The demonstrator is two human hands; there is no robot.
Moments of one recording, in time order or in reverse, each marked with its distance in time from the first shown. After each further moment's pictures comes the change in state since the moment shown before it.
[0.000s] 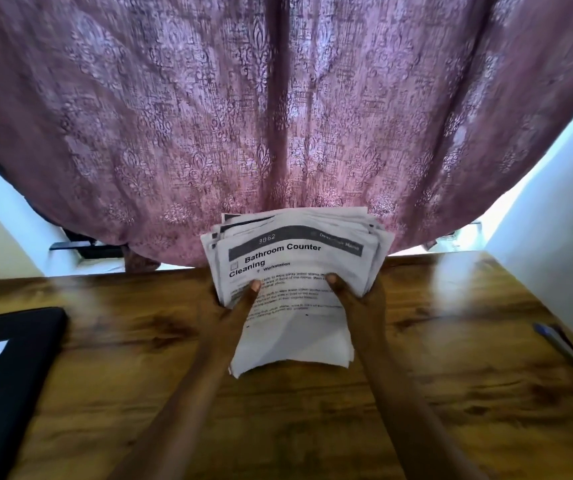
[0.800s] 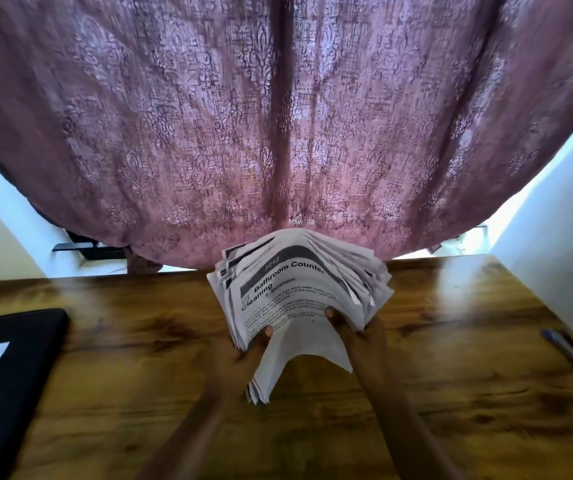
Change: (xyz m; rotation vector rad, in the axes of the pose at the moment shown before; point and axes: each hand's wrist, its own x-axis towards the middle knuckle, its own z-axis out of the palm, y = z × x) left_hand -0.029 -0.045 -0.017 0.328 -0.081 0.070; right_hand -0.029 0.016 -0.009 -0.178 -0.052 0.123
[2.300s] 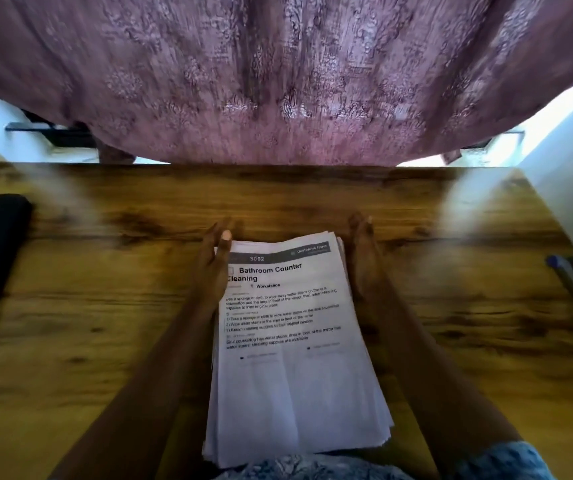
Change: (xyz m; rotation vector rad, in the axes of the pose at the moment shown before) left_hand -0.006 -0.060 0.047 0.088 0.031 -0.344; right_hand 0.028 0.068 -0.057 0.101 -0.274 0.490
